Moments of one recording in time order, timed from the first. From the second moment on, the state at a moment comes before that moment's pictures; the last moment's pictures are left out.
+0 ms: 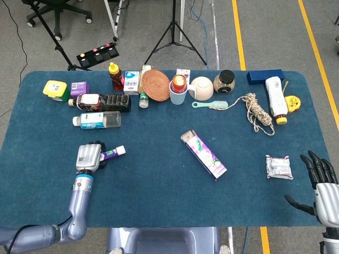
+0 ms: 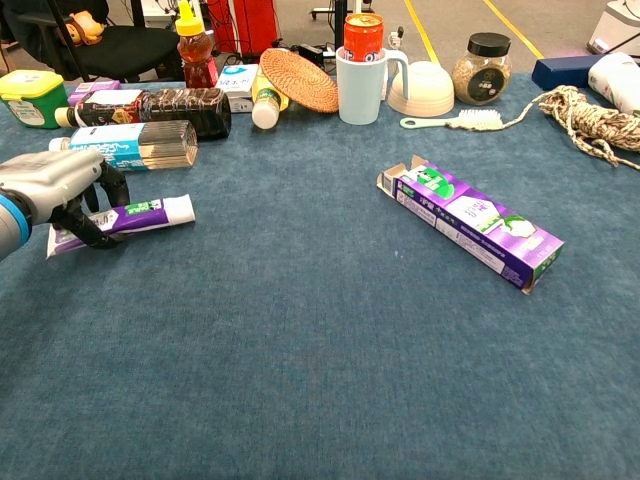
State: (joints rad) left arm -0.61 -1.68 -0.18 -1.52 0.77 1.27 0.71; right arm -0.01 -1.00 0.05 -1.82 -1.59 1.60 0.06
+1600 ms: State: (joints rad) left arm -0.61 -1.17 -0.22 -1.90 1.01 1.18 0.50; right arm 0.41 -1.31 0.15 -2.00 -1.12 1.15 -0.65
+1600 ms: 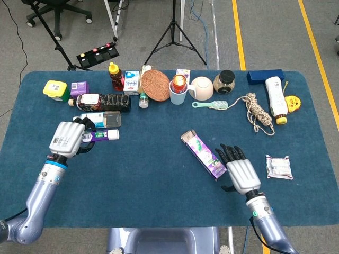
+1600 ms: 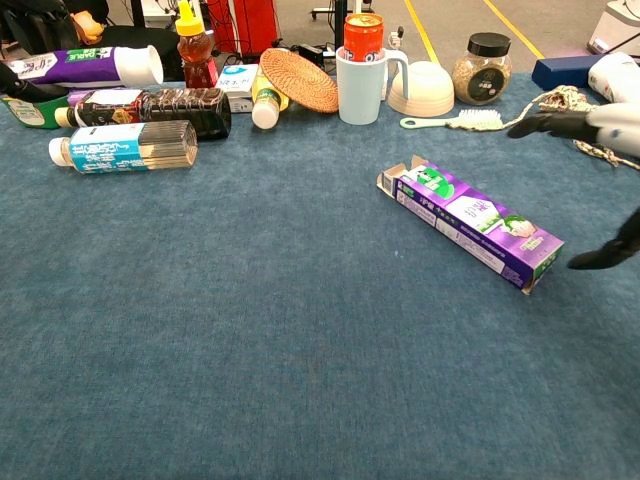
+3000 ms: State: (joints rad) left arm -0.57 -1.13 -0.19 -1.84 1.09 1.16 0.31; right arm 0.58 -1.52 0.20 -1.57 -0.95 1.13 -0.81
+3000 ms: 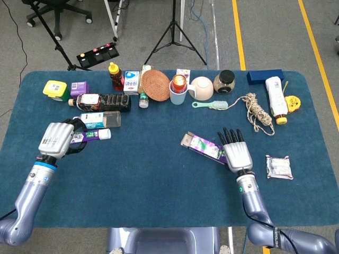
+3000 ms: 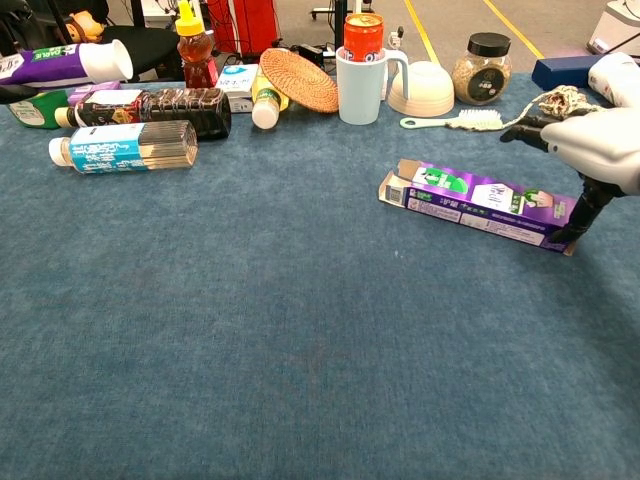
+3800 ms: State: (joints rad) left arm -0.55 -1.10 -0.19 -1.81 1.10 1.17 0.25; right arm 0.68 -1.52 0.21 -1.54 -0.73 1.05 -0.75
